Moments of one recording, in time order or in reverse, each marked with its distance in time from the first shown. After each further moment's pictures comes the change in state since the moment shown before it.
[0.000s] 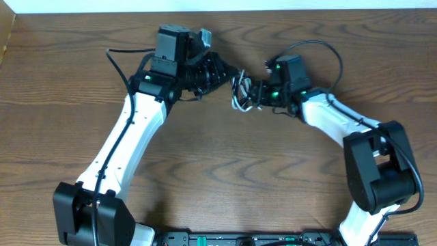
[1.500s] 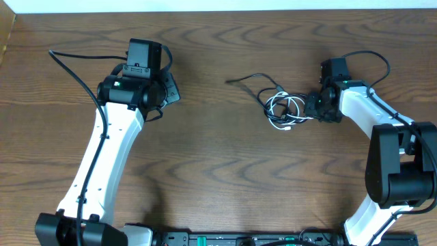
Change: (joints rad) left arm 0.112 -0.109 0.000 -0.478 -0.747 0.326; right arm -0.250 -0.006 0.016 -0.462 0.360 -0.159
